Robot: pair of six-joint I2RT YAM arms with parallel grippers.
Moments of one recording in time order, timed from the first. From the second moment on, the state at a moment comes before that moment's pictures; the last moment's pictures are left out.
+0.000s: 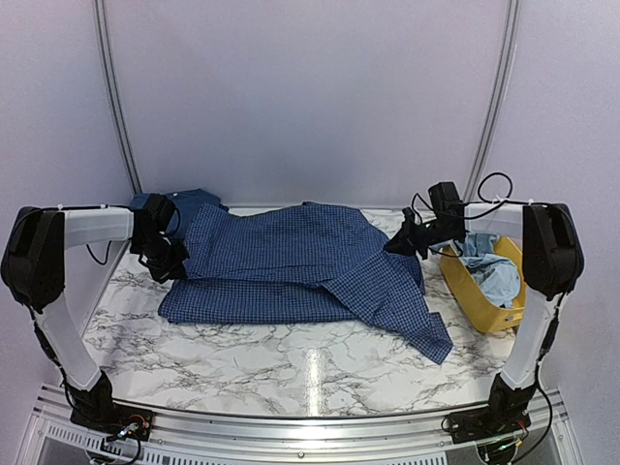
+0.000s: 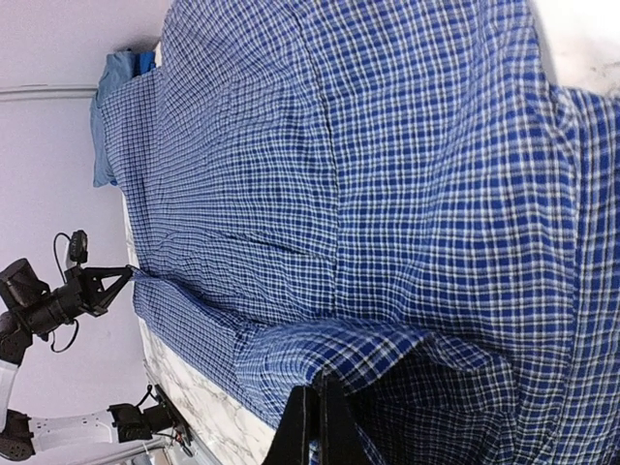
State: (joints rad) left arm -0.21 1.75 1.17 -0.64 0.13 -0.81; right arm 0.17 1.92 1.35 -0.40 -0.72 0.57
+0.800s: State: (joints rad) left arm -0.21 1.63 1.17 -0.62 0.15 -0.64; right arm 0.08 1.61 1.18 -0.55 -0.67 0.42
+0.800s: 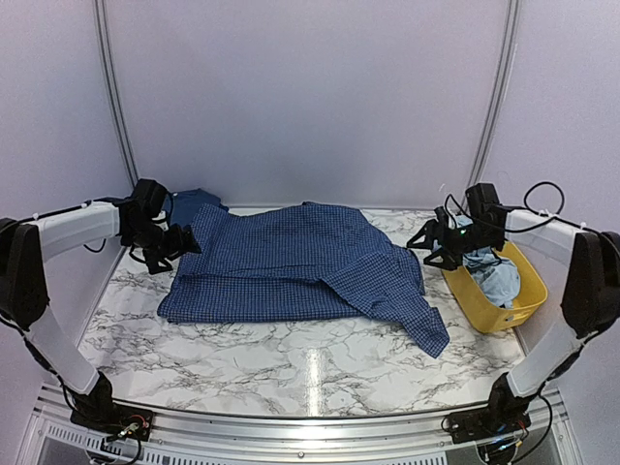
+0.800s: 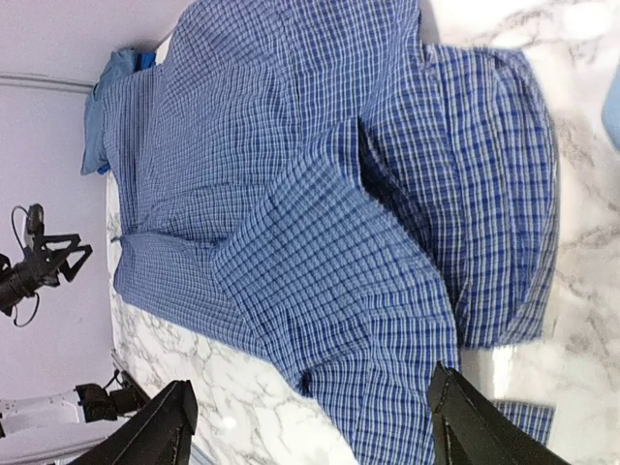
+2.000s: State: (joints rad) left arm -0.44 1.62 1.01 -0.58 0.20 -0.56; right arm 0.21 1.55 0.87 -0.51 -0.66 0.35
